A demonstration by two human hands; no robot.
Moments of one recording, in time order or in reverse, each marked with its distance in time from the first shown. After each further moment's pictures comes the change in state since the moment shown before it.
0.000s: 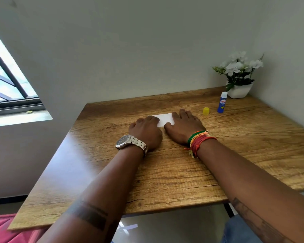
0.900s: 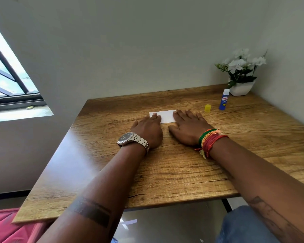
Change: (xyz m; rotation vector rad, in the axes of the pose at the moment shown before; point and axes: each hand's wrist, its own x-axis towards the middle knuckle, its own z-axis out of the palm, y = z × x) left_hand 0.000 -0.006 0.002 0.024 -0.114 0.063; right_hand -0.019 0.012 -0.007 -0.137 -0.113 -0.149
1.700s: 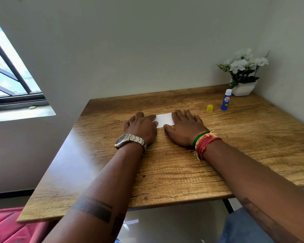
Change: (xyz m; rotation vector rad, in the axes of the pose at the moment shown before) left_hand 0.002 -0.020 0.005 -0.131 0.162 -0.230; right_hand 0.004 -0.020 0.007 0.070 0.066 0.044
